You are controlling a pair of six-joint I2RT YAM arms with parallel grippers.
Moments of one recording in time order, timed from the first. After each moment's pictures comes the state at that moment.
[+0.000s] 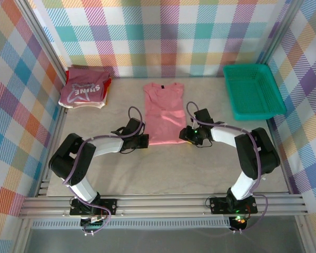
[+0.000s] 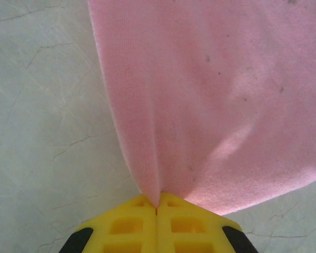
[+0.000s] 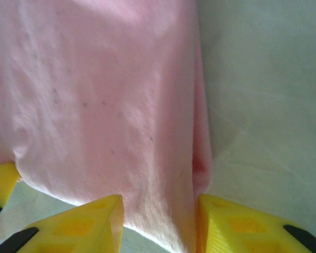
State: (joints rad) left arm -0.56 1.67 0.80 -0.11 0.08 -0.49; right arm 0.39 1.69 0.88 -0.24 -0.39 0.66
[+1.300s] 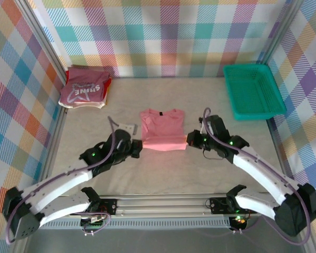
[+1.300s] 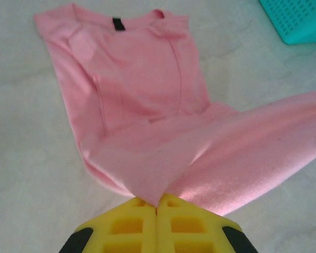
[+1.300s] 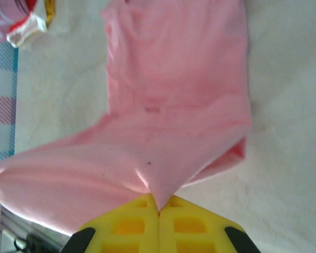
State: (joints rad) left arm -0.79 1.00 0.74 -0.40 -0.14 -0.54; right arm 0.55 1.08 0.80 -0.49 -0.20 0.75
